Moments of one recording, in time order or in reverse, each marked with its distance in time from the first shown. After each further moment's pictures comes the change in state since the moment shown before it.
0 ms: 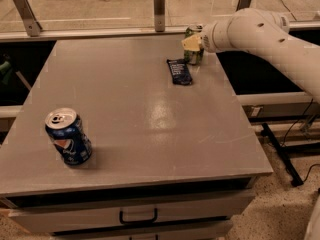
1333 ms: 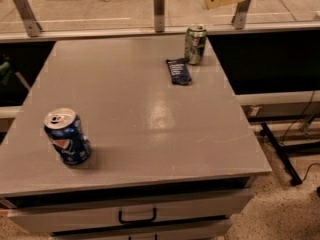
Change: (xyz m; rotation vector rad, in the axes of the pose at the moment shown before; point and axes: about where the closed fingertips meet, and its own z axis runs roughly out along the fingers) arm -0.120 -0.020 -0.186 0.050 -0.181 -0.208
